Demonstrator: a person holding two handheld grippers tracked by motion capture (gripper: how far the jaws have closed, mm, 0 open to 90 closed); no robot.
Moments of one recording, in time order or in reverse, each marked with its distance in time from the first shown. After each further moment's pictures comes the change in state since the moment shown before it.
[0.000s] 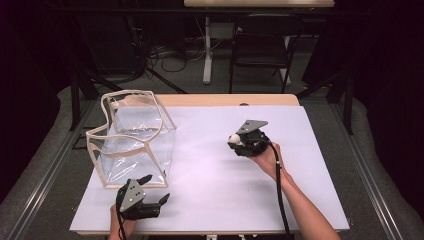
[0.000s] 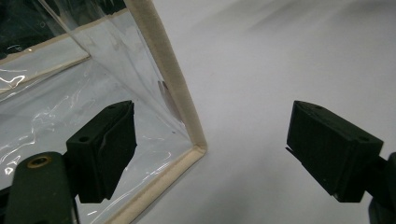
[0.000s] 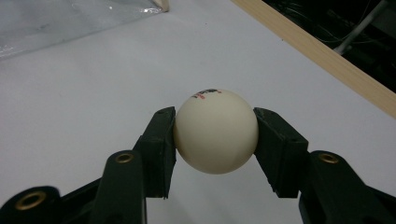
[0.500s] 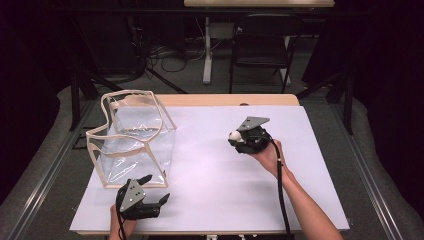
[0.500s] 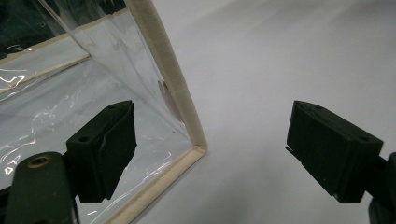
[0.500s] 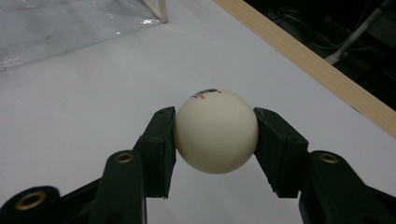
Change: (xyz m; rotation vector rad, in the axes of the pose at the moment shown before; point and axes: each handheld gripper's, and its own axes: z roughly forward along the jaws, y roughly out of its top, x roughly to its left) left arm 0.000 0.000 0.000 0.001 0.000 -0.002; right arm -0.004 0.010 -0.008 -0.015 -0.002 -0.016
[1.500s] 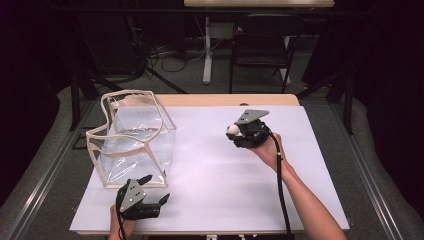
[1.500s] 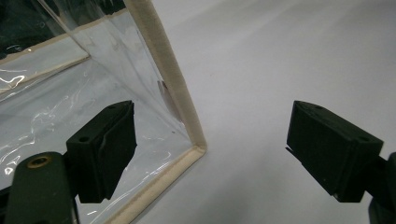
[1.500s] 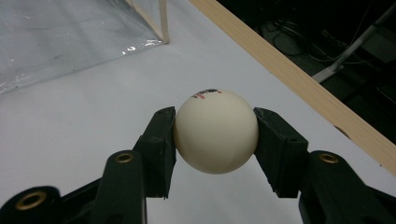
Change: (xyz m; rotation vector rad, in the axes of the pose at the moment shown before) left arm 0.000 0.000 0.000 -0.002 -0.002 0.001; right arm -0.002 0.025 -0.010 -0.023 0.000 -0.028
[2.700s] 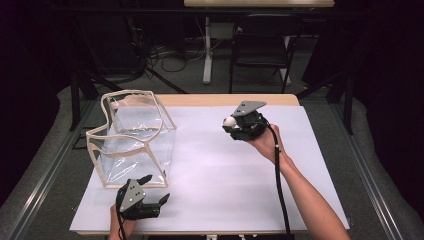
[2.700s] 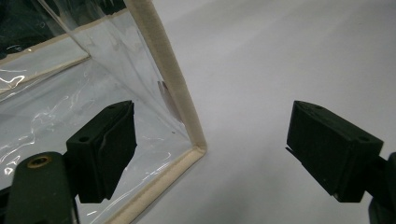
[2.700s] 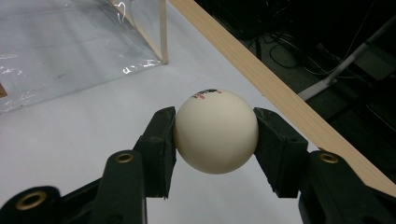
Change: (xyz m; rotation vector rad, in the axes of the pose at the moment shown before) left arm 0.000 0.000 0.000 -0.001 -0.001 -0.001; right arm -0.002 0.029 -0.007 -0.020 -0.004 -0.040
